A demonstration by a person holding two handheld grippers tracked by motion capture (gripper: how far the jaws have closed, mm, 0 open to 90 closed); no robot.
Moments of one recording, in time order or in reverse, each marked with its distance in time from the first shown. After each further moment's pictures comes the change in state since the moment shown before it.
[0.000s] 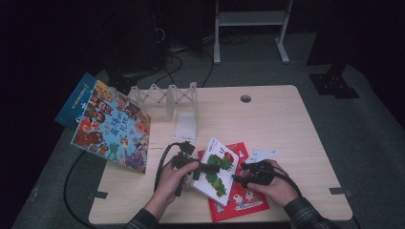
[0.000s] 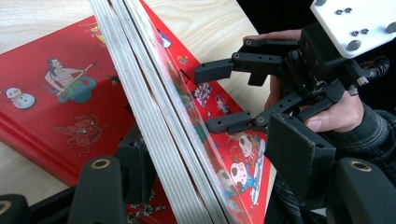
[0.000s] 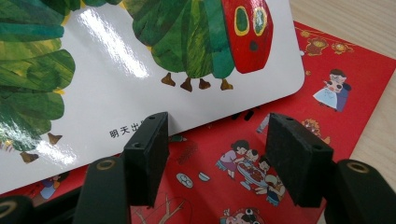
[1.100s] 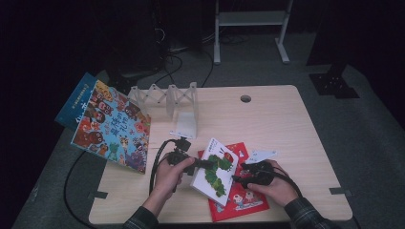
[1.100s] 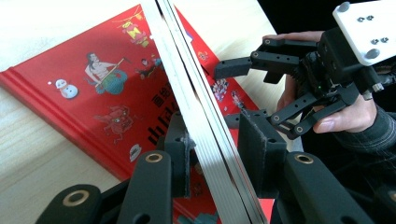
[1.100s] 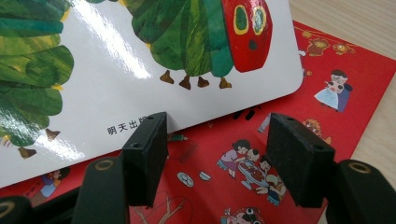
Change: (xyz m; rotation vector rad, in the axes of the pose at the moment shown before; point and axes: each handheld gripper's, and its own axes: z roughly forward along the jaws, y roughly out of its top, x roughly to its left) left arm 0.008 0.009 -0.013 0.048 0.047 -0.045; right arm 0.000 0.000 0.000 0.000 0.001 -0.010
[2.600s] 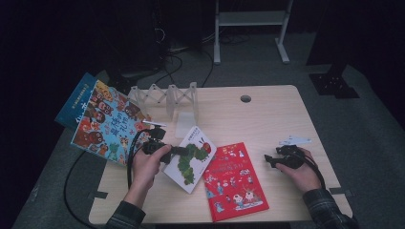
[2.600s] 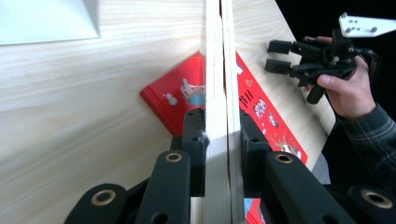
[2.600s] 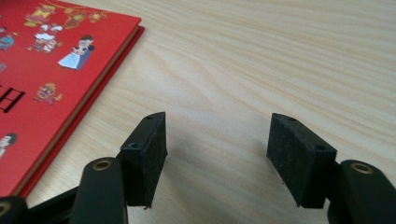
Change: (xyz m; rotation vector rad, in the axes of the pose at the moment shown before) left arm 0.020 0.013 -0.075 -0.090 0.148 -0.067; right arm -0.099 -0.036 -0.033 -0.021 -0.288 0.226
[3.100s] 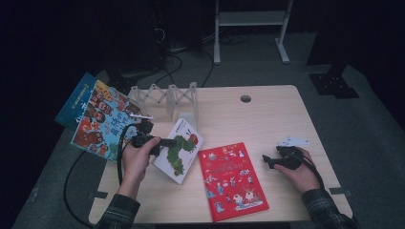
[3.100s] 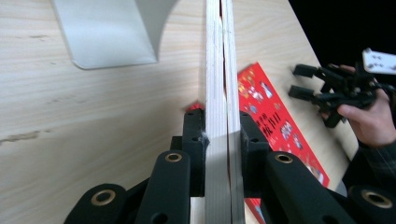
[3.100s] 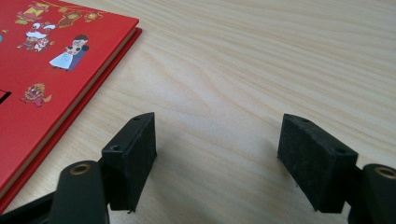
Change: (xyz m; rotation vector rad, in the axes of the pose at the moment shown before) left arm 0.023 0.014 -0.024 -0.055 0.093 -0.051; right arm 0.002 -0.003 0.006 -0.034 -0.016 -0.027
